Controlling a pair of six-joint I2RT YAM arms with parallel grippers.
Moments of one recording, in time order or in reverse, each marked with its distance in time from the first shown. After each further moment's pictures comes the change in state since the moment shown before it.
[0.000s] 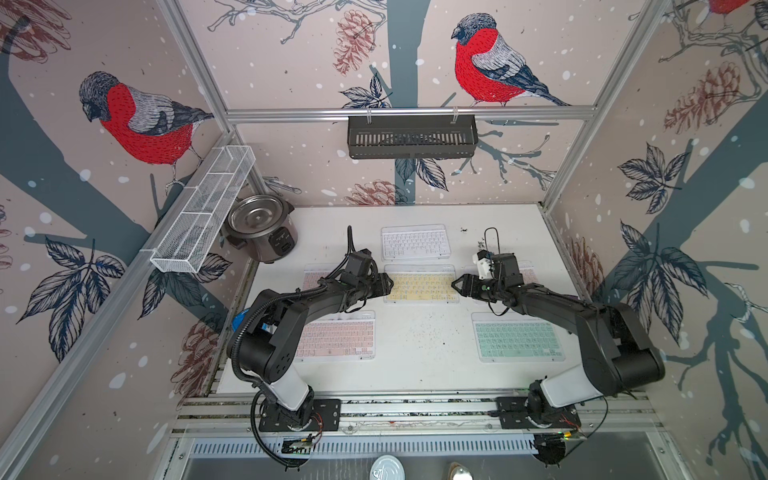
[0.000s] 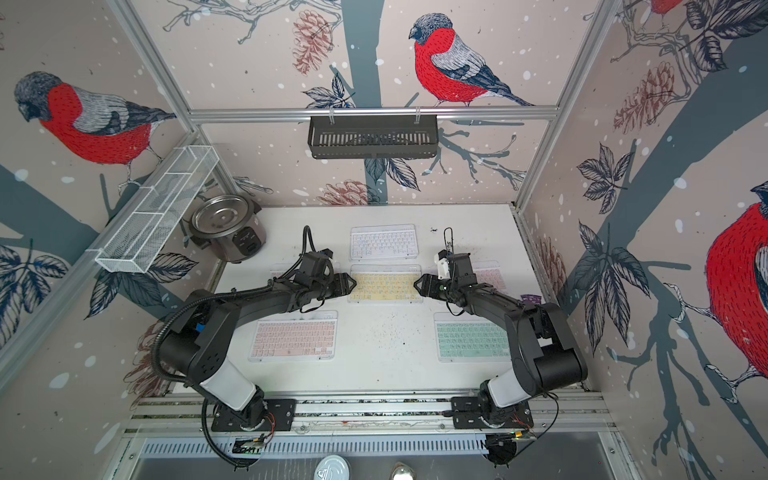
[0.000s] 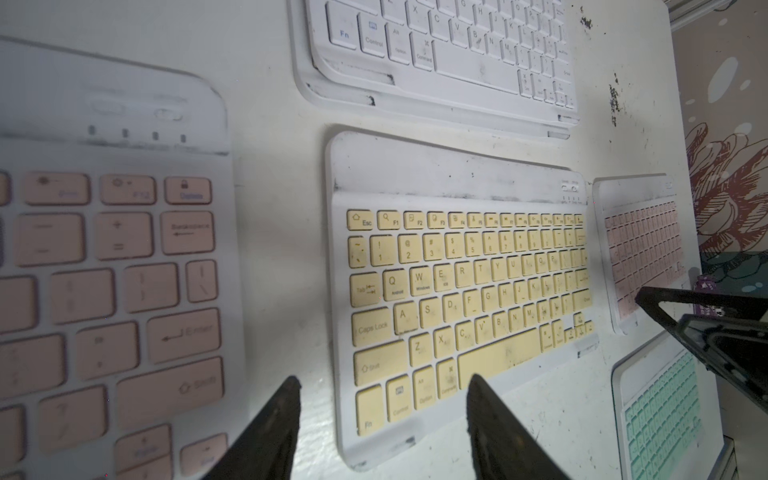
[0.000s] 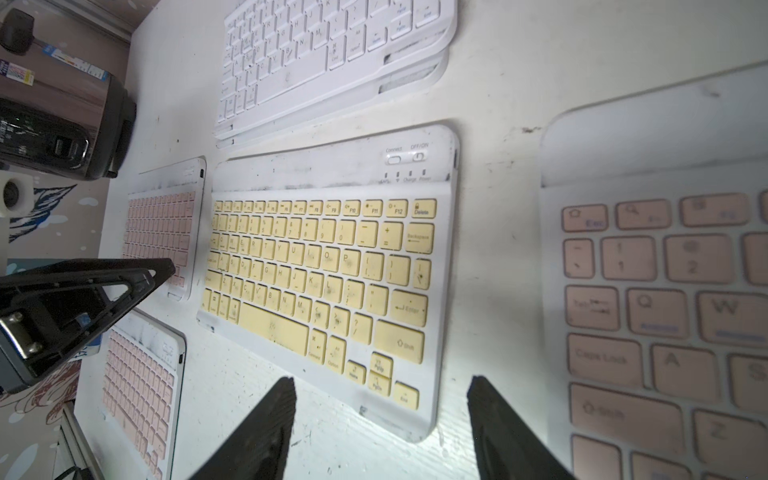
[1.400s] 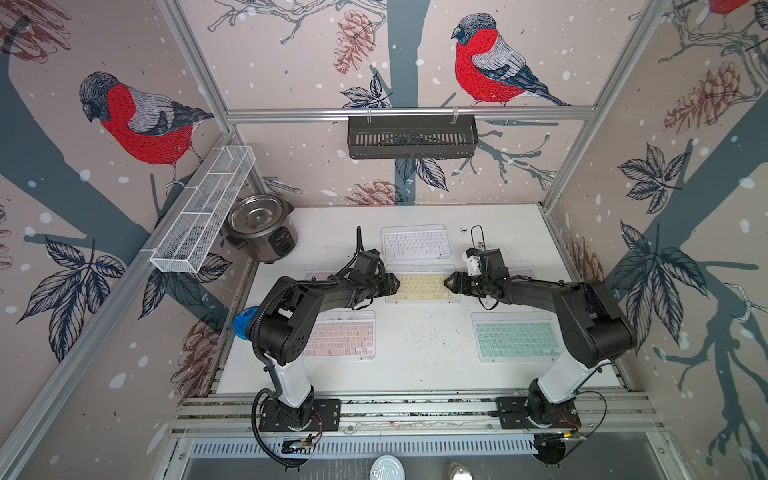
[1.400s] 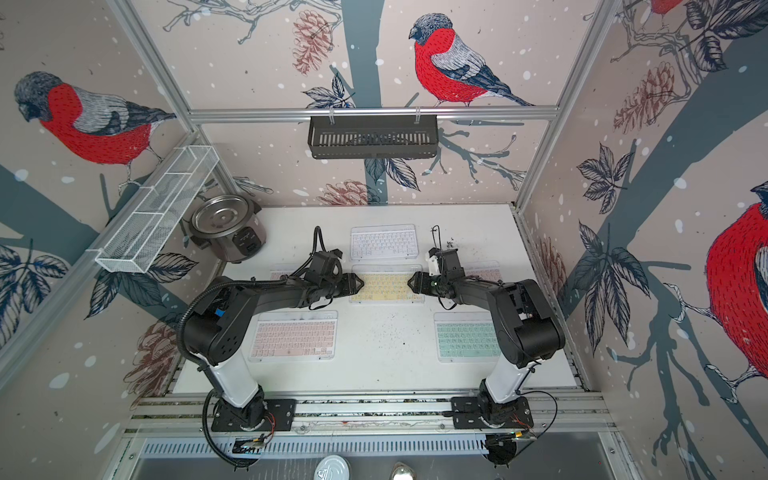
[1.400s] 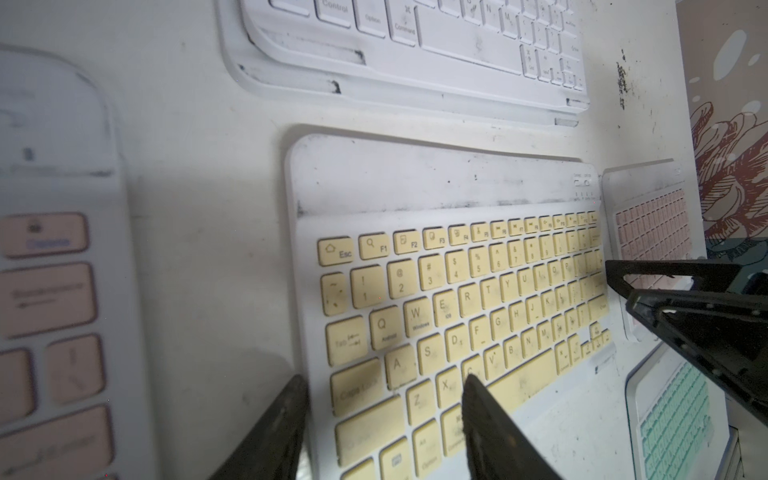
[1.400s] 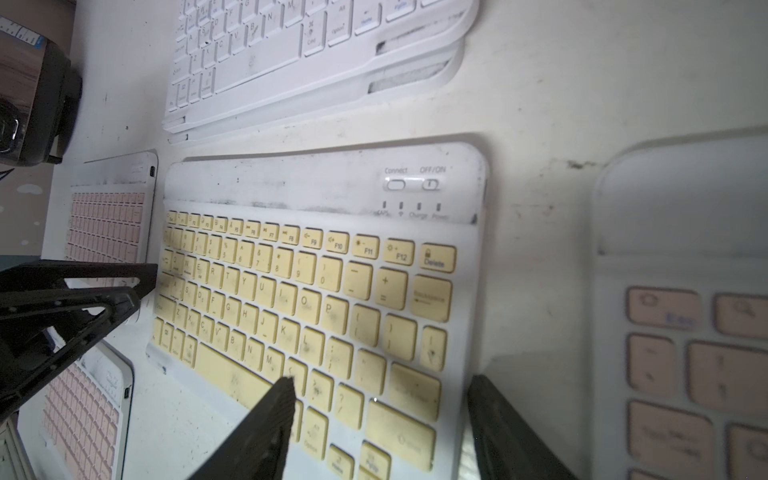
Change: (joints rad) left arm -0.023 0.129 0.048 0.071 0.030 0.008; right arm 0.044 0.182 0.101 0.041 0.036 -0.022
